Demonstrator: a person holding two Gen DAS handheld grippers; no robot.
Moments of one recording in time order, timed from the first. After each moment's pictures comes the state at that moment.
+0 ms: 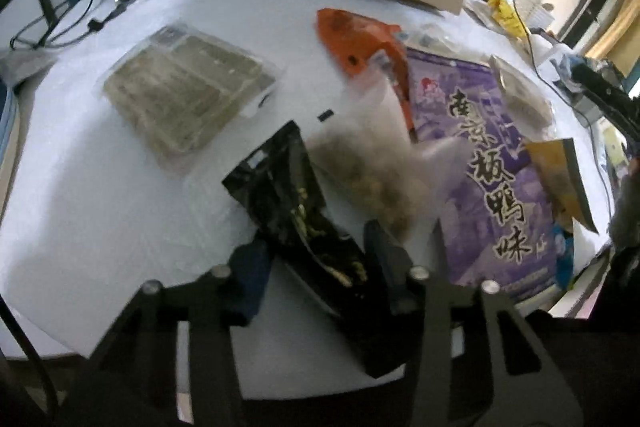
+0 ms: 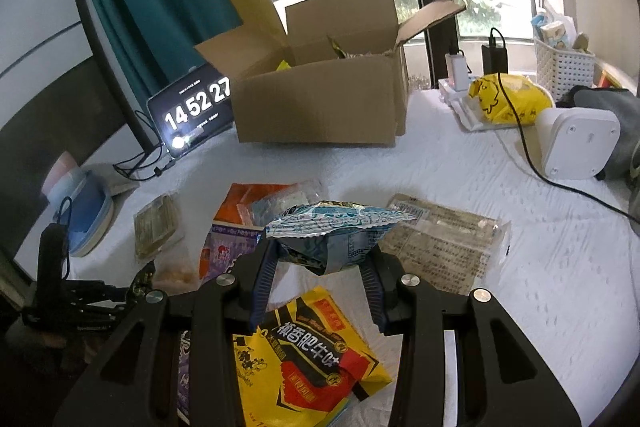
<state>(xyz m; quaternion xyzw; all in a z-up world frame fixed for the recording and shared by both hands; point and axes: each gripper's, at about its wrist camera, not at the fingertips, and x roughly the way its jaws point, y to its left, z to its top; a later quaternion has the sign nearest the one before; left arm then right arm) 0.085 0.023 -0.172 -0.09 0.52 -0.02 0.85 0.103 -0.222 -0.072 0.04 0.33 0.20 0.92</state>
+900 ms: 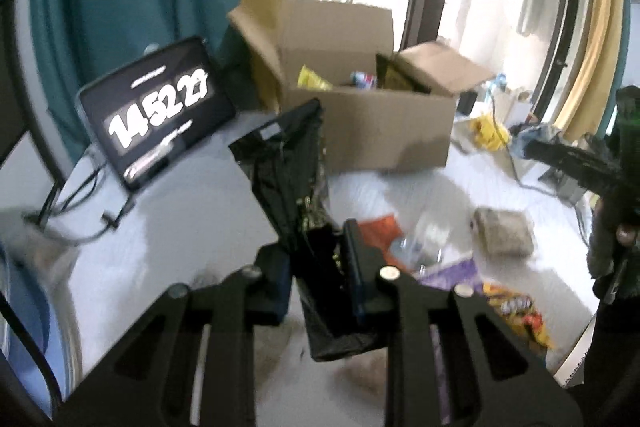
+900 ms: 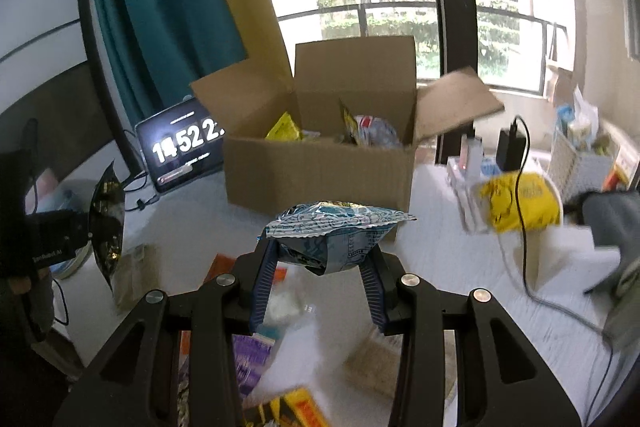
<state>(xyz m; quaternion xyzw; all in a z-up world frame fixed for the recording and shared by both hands) 0.180 0.055 -0.055 -0.04 0.34 -0.05 0.94 0.179 -0.188 -0.011 -0.03 0.28 0.19 0.94</state>
